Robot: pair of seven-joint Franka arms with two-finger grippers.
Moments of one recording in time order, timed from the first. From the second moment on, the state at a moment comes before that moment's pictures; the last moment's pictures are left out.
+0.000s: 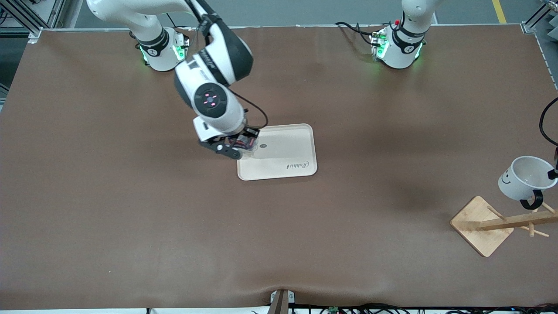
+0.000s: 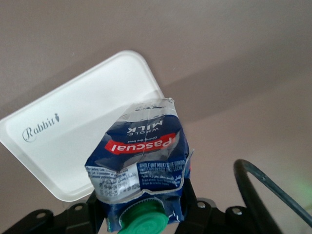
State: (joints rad) left arm 0.71 0.32 -0.53 -1.47 0.04 1.91 0.51; right arm 0.67 0.42 -0.09 -1.52 0.22 1.72 0.92
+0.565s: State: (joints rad) left arm 0.76 0.37 -0.53 -1.45 0.00 1.92 0.58; right arm 0.25 0.33 -0.11 -1.44 0.17 1.37 0.42
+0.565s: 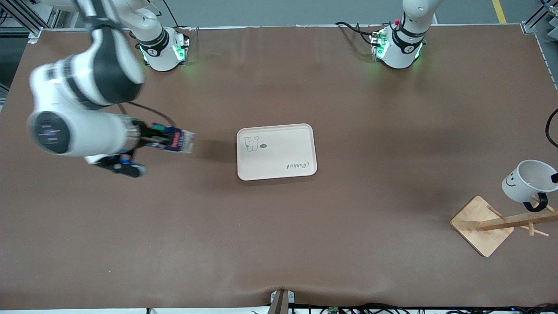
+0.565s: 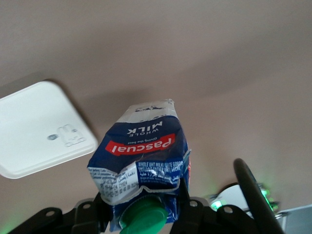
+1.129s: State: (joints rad) left arm 0.68 0.34 -0.55 -1.44 0.05 1.92 0.25; right arm 0.02 0.28 -0.11 -1.70 0.06 1.59 0.11
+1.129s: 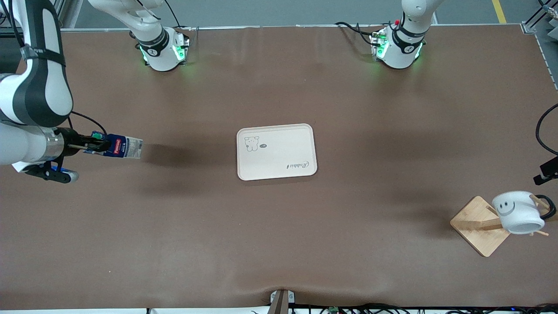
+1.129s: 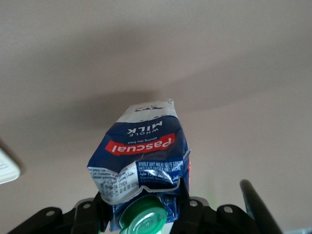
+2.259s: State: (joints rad) left arm 0.51 0.19 -0.61 -1.43 0.18 1.72 -0.28; right arm -0.06 0.15 -0.11 -2.07 0.06 2.00 0.05
